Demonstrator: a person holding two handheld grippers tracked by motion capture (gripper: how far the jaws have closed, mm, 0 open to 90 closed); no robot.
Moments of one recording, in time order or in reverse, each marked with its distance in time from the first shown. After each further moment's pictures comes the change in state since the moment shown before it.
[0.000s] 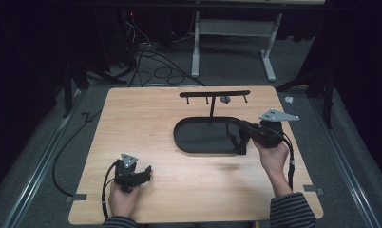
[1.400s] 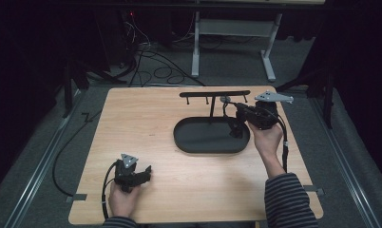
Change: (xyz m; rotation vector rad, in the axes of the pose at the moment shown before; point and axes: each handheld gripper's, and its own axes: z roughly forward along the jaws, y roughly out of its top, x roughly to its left) left arm 0.000 0.000 0.000 0.000 -0.001 0.001; right arm -0.013 0.042 0.025 -0.027 -0.047 0.022
